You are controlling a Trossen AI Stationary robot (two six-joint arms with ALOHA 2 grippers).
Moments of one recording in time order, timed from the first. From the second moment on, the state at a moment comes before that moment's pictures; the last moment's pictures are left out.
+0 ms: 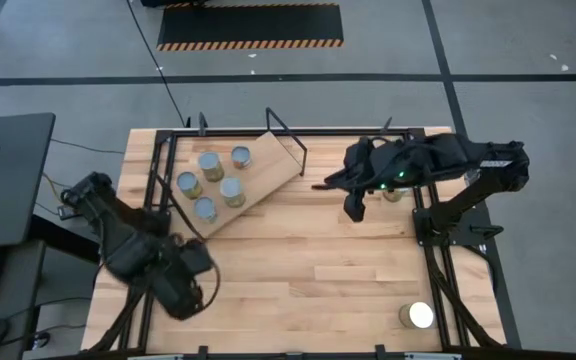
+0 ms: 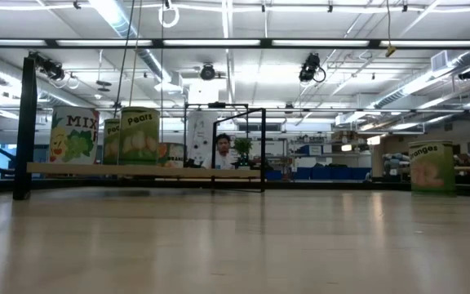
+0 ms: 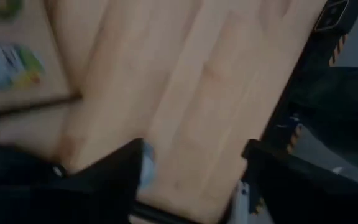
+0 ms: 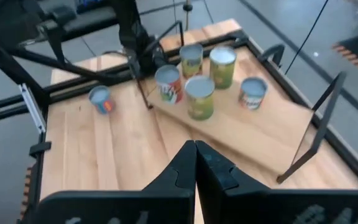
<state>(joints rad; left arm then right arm) -0.76 1.58 1.79 -1.57 -0.17 -1.17 0.20 1.41 1.80 -1.01 0.34 0.38</state>
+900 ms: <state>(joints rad) -0.83 1.35 0.96 -1.18 0.18 -1.44 0.13 1.41 1.71 -0.90 0.34 0.36</state>
